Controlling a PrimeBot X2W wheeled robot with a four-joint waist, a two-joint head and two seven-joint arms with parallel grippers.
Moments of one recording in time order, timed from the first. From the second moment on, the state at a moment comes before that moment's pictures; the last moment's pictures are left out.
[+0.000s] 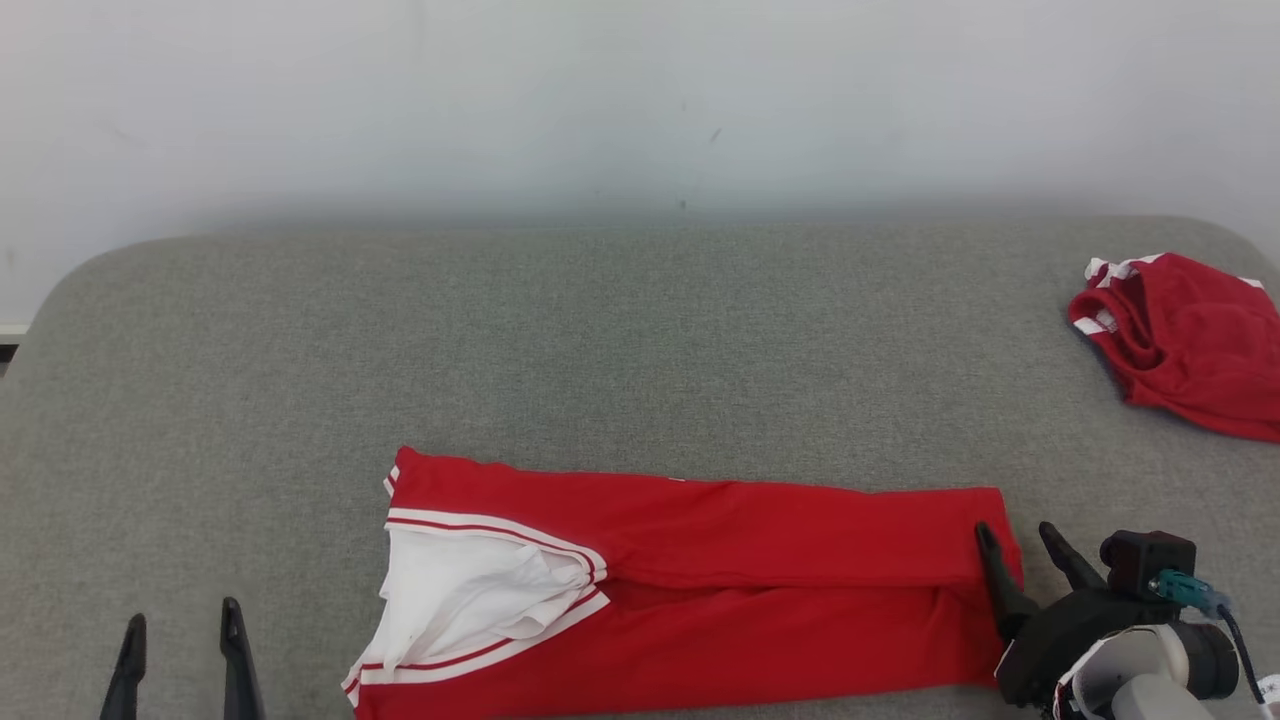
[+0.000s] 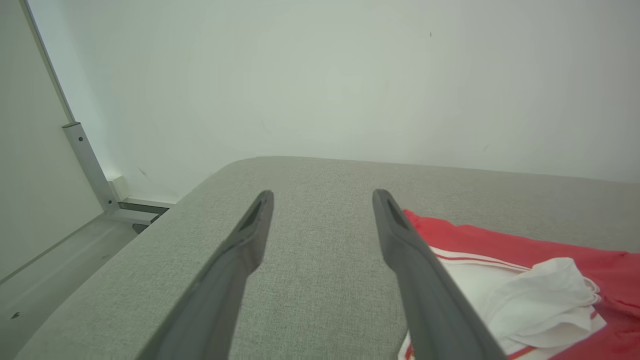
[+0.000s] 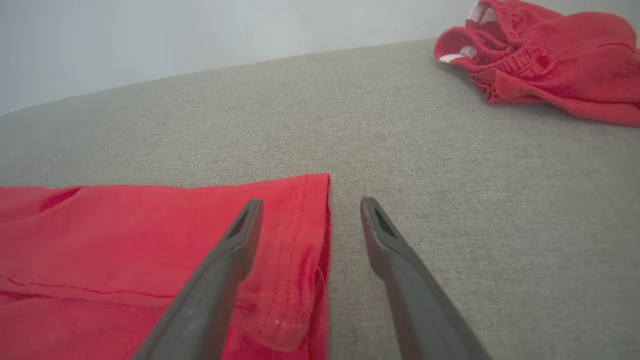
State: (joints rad) left arm 0.11 0.06 0.21 0.03 -0.12 -0.12 -0.26; right arm -0.25 -0.33 0.10 0.63 0.44 0.13 -0.11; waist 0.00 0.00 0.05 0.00
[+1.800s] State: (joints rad) left arm 0.08 0.05 0.15 0.09 -0.11 -0.13 -0.26; right arm -0.44 -0.34 0.32 0.58 0.58 0.13 -0.04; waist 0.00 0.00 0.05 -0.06
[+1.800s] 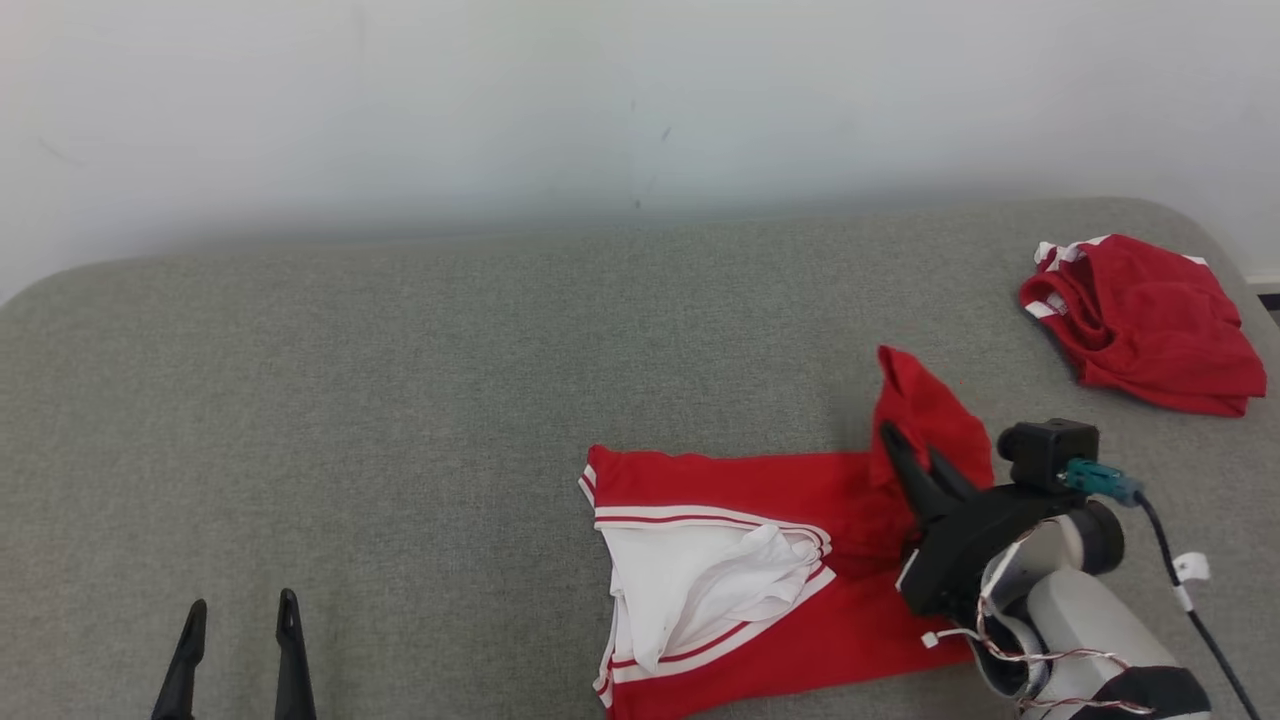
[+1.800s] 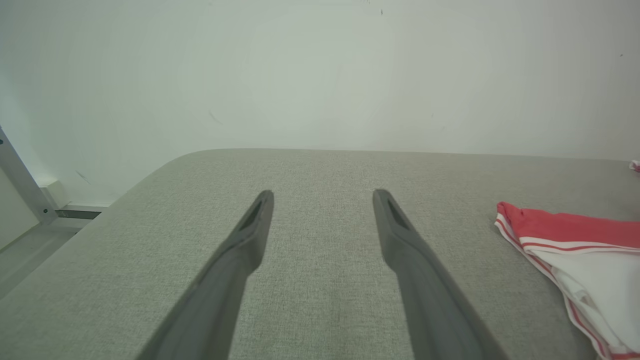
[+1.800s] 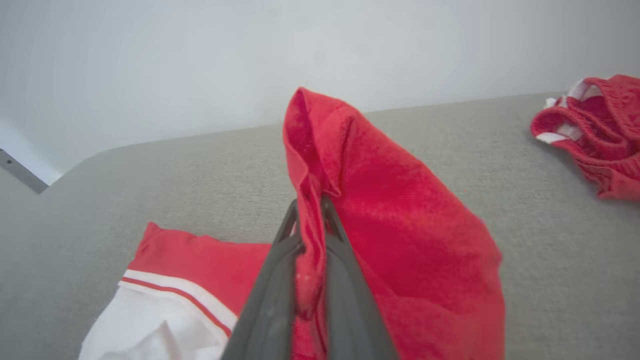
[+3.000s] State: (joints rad) left arm 0.02 0.05 0.10 0.15 -0.12 -0.13 -0.26; right arm -0.43 -0.10 0.45 0.53 0.50 0.13 -0.14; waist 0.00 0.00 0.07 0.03
